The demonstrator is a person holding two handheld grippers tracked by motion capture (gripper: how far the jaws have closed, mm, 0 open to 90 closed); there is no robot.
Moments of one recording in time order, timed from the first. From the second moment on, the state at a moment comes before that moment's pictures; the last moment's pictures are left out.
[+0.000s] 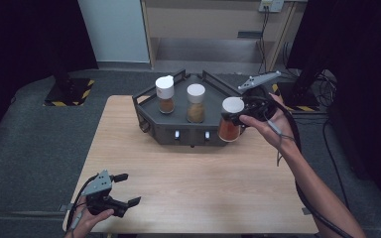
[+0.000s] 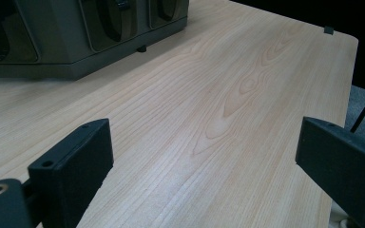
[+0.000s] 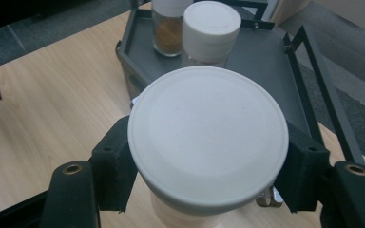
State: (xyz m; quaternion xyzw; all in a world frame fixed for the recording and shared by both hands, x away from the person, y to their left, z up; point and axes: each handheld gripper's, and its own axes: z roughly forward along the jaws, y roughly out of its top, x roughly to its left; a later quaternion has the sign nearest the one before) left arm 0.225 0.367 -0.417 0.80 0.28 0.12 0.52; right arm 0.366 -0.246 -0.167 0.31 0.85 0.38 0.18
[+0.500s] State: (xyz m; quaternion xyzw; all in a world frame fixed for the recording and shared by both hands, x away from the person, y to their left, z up) left arm 0.225 0.367 -0.417 0.80 0.28 0.12 0.52; right arm 0.411 -0.225 -0.176 0.38 0.82 0.36 0.22
